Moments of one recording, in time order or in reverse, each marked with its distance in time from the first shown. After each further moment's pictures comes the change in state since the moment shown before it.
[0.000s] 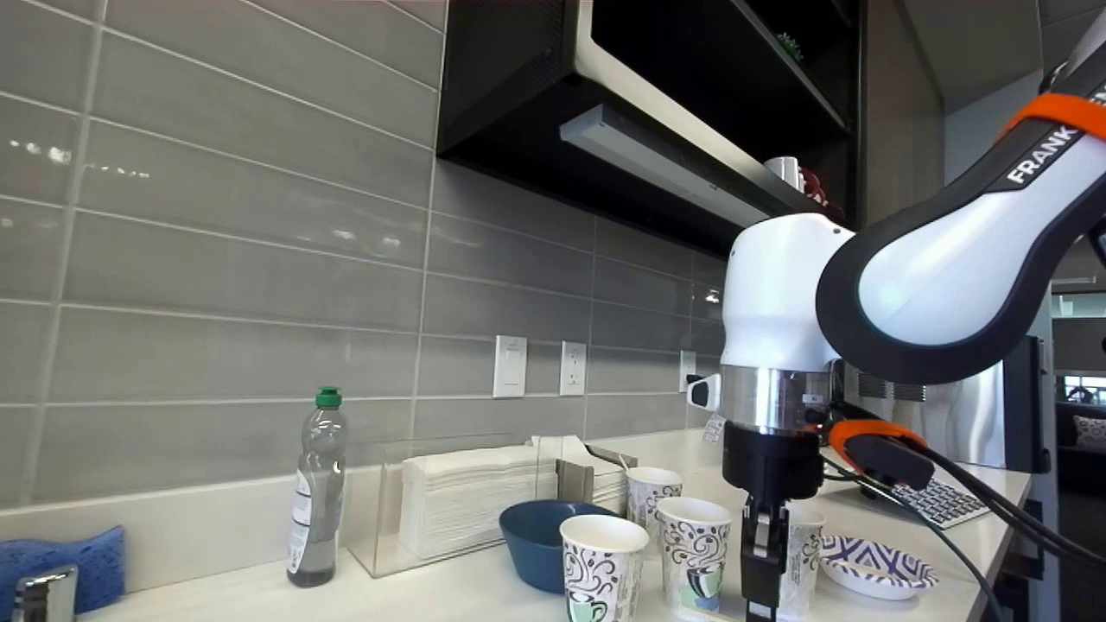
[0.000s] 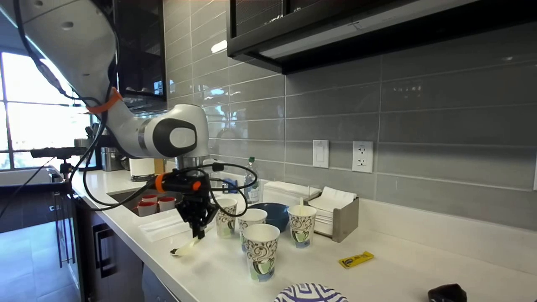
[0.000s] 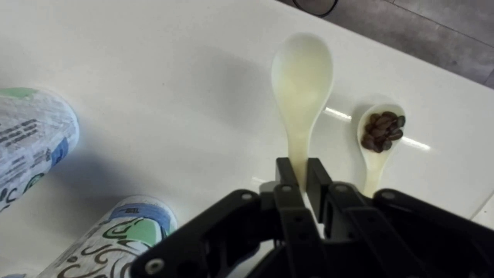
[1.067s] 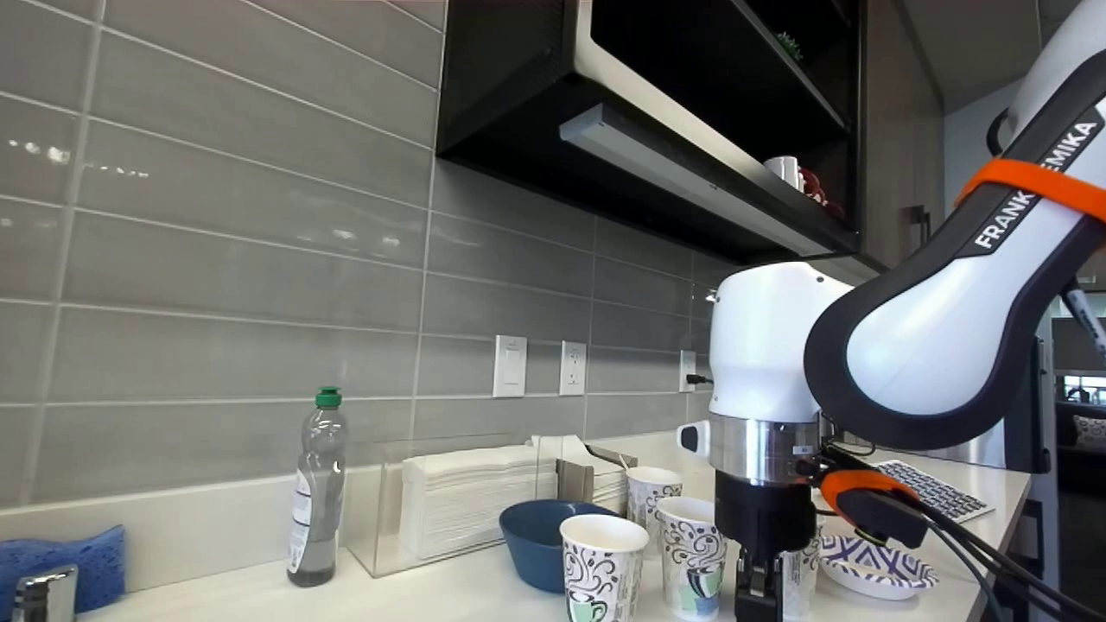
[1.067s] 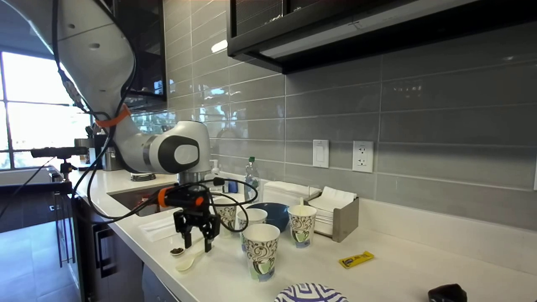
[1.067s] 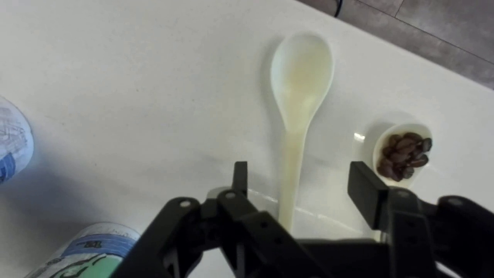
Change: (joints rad) arm 0.000 0.113 0.010 0.002 -0.024 0.079 -0.003
